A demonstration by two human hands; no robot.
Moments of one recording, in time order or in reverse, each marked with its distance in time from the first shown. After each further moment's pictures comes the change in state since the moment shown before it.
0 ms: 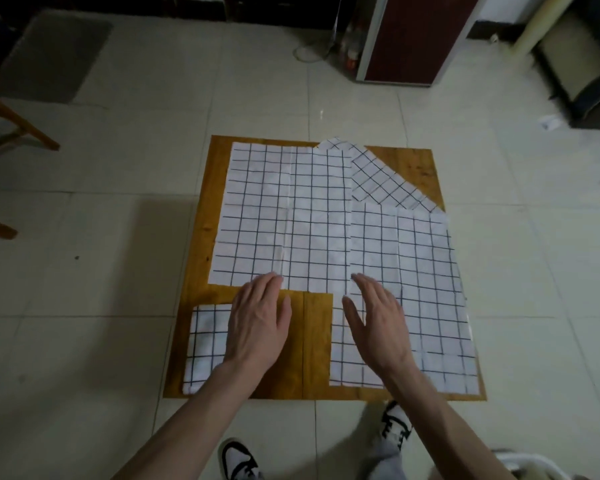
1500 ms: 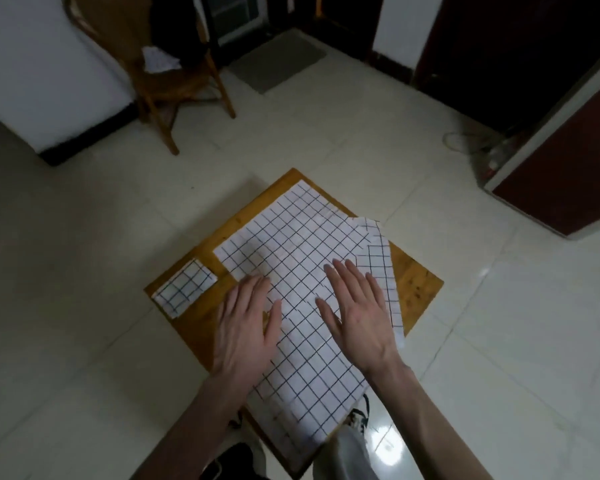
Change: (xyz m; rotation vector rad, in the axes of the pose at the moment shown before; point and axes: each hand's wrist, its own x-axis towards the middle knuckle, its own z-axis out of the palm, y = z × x) left_hand 0.038 0.338 -0.056 0.100 0.521 -0.624; right_hand 0.187 0.083 -0.278 -0.098 -0.194 -0.961
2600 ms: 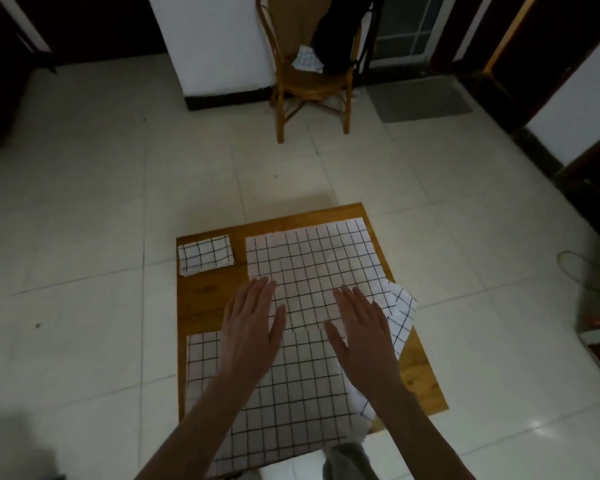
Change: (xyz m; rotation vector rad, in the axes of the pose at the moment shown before) left_hand 0.047 0.091 0.081 0.056 0.247 -0.467; right_hand 0.109 0.131 0.018 0.182 -0.273 -0.423
